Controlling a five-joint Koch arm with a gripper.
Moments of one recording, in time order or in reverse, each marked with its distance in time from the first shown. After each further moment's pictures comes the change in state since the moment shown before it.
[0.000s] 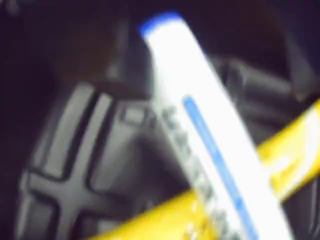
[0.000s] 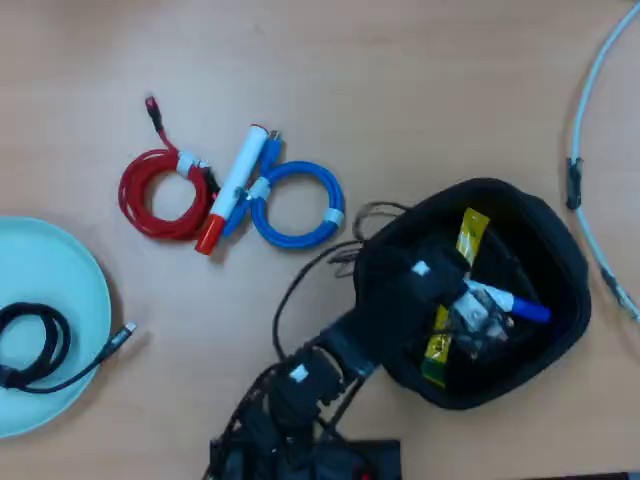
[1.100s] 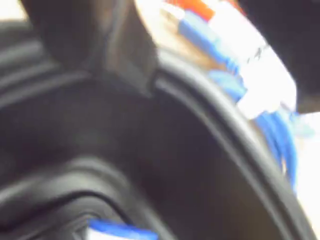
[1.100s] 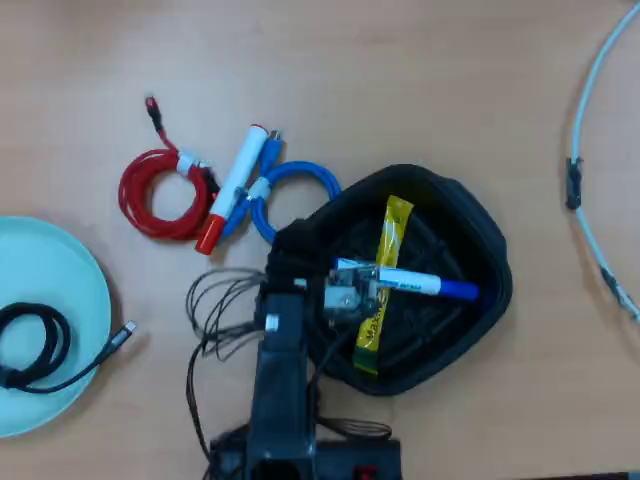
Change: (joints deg) arm -47.2 38.0 32.3 -11.3 11.2
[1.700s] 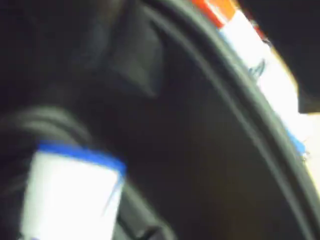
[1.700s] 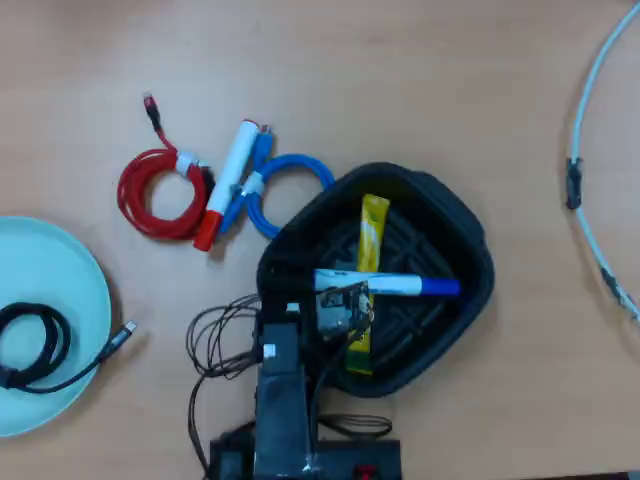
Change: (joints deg) arm -6.2 7.0 23.6 -25.0 0.1
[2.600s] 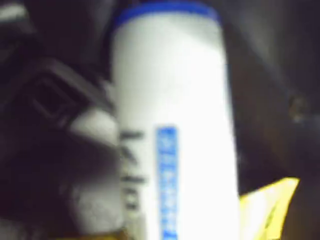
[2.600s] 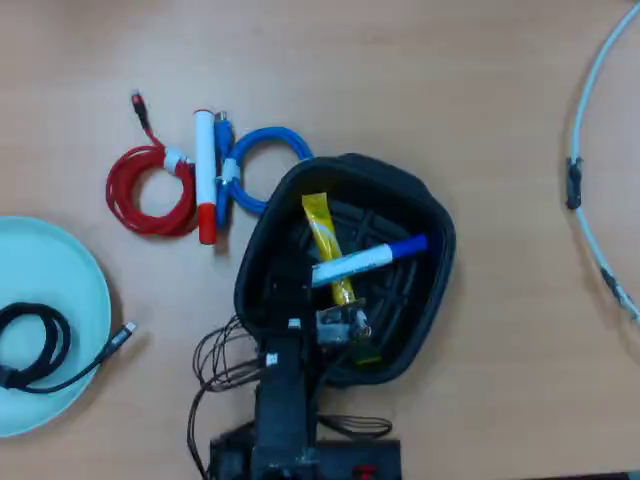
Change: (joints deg) arm 2.7 0.0 12.8 -19.1 1.3
